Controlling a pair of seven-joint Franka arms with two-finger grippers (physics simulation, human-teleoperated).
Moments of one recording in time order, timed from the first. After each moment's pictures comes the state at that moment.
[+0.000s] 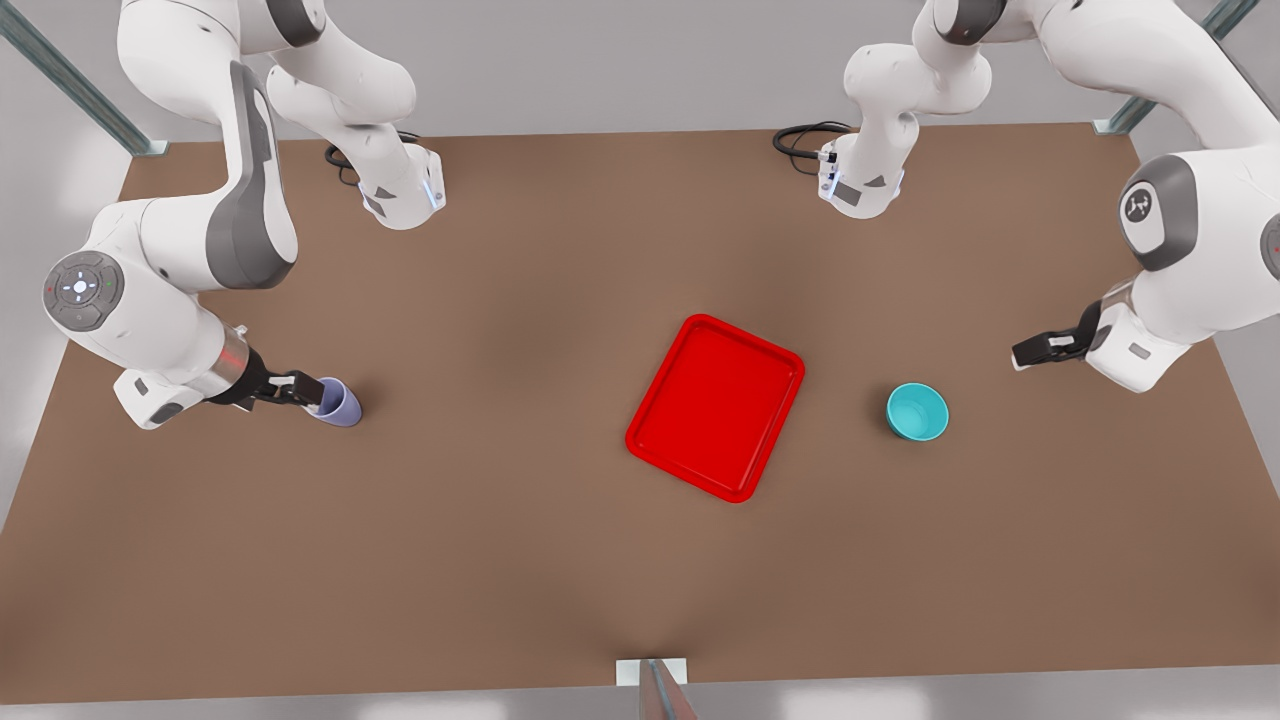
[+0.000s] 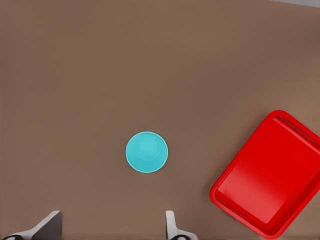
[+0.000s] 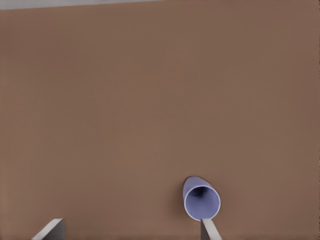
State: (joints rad) left arm -0.17 0.24 0.25 -1.36 -0.08 1.48 -0.05; right arm -0.01 0.22 0.09 -1.47 -0.01 1.68 0.14
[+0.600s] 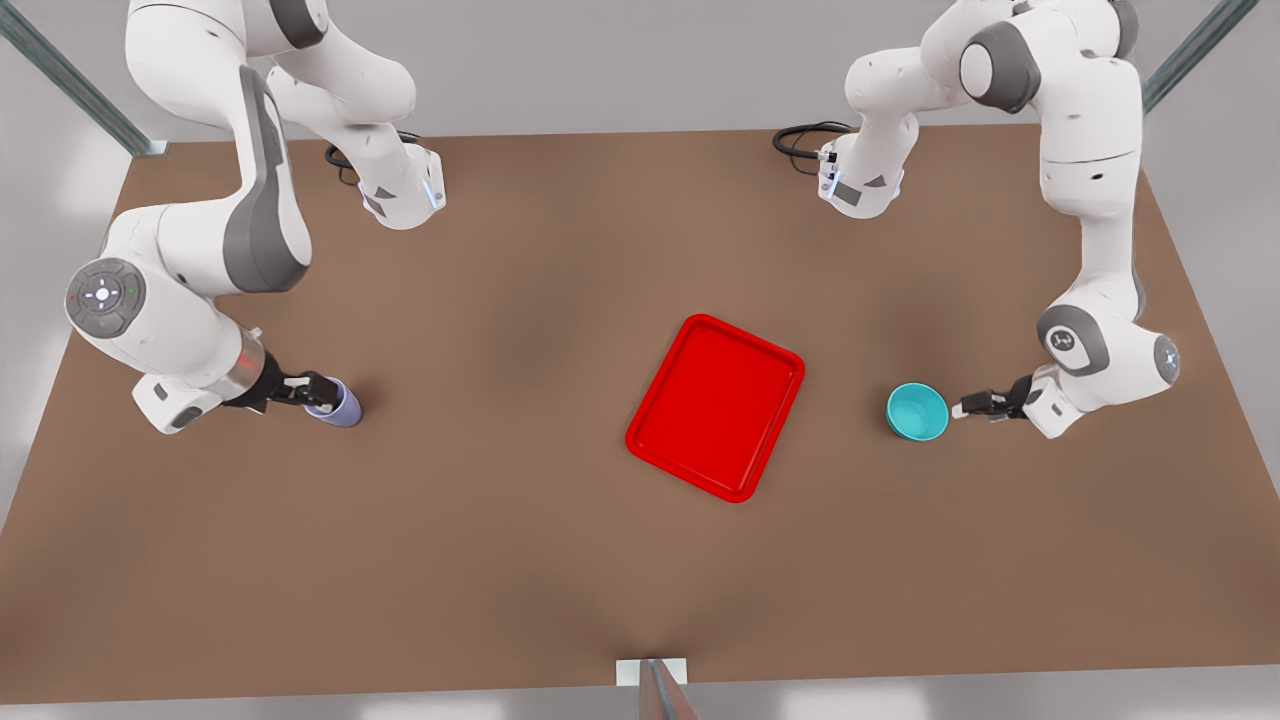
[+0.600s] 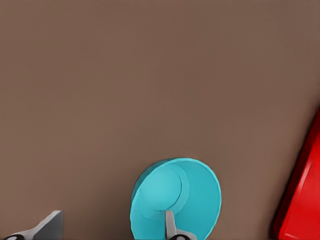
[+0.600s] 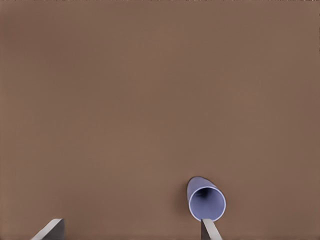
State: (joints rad) left arm 0.08 0.47 0.18 -1.95 -0.54 2.17 0.61; right arm 0.02 0.24 0.09 -1.47 -0.01 1.68 0.12
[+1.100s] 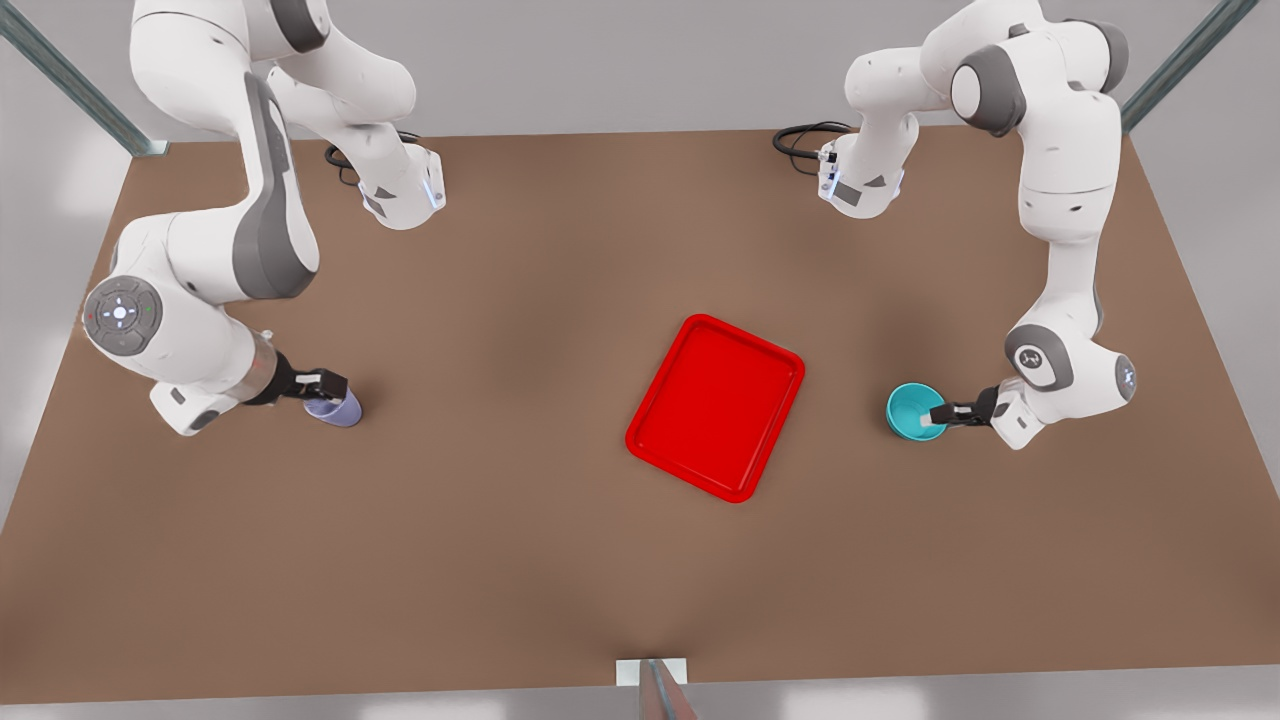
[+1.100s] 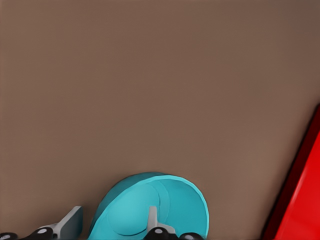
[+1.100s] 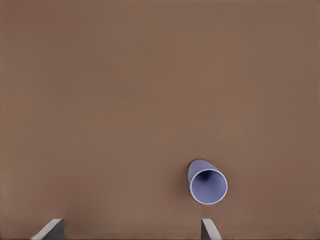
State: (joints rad) left arm 0.06 0.54 0.16 -1.94 -0.63 2.18 0.62; right arm 0.03 0.25 0.09 -1.46 -0.01 1.60 0.13
